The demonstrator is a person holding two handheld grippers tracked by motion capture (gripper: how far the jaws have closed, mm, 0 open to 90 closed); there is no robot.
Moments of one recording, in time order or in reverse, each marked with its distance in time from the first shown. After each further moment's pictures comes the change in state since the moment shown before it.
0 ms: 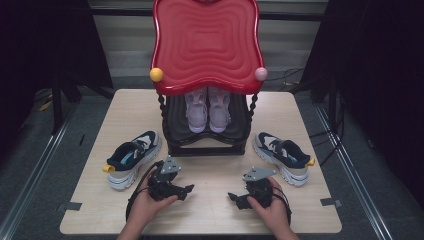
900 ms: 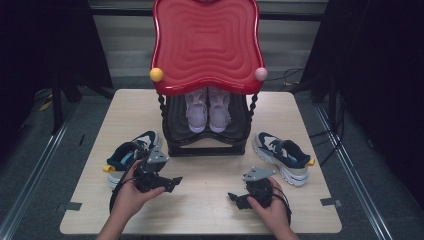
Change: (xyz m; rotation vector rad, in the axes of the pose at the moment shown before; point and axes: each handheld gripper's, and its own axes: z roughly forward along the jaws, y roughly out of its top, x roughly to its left) left arm 0.023 0.017 -0.039 0.035 0.038 0.011; right arm 0.000 0.000 0.000 0.001 0.000 -0.001
